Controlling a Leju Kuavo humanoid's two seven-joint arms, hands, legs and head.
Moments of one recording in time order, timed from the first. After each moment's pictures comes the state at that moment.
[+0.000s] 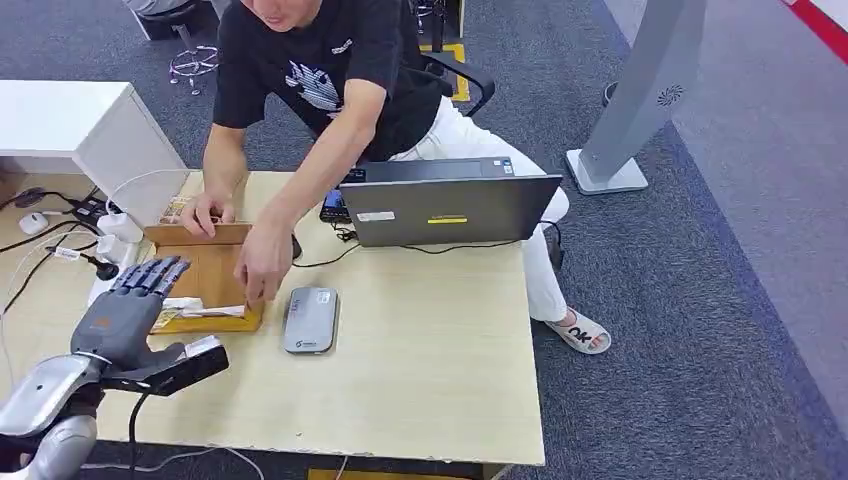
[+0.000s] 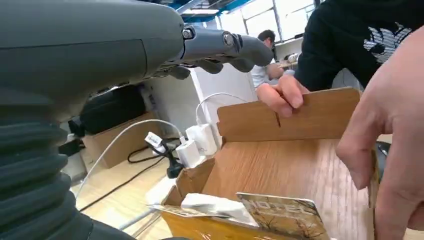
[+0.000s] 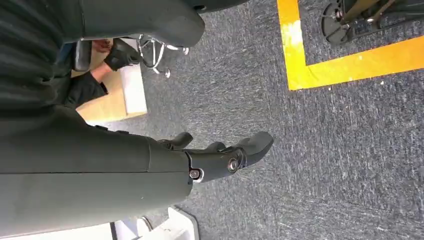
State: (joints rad) left arm -0.01 0.51 -0.17 -1.72 -1.07 -0.15 0.05; right arm -0.02 0.14 -0.28 -0.18 0.40 -0.33 0.13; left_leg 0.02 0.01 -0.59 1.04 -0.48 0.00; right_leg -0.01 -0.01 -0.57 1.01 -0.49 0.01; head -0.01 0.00
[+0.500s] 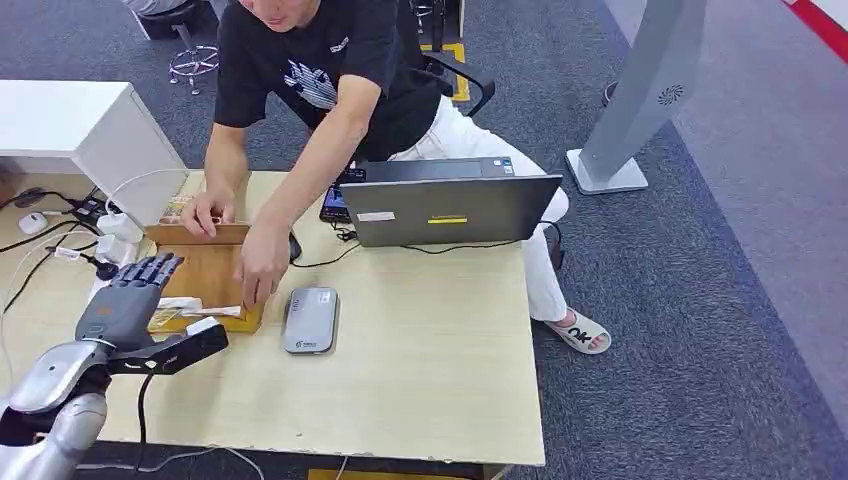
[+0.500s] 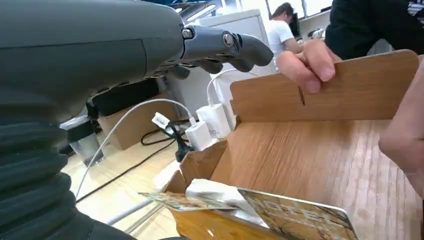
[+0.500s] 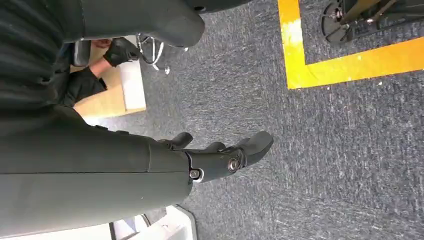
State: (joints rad) left arm -0.10 0.47 -0.17 -1.57 -1.08 -0.15 0.09; right arm -0.02 0.14 -0.28 -0.18 0.42 -0.33 0.14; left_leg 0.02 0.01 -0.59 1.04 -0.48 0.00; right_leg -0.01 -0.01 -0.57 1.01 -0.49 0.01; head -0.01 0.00
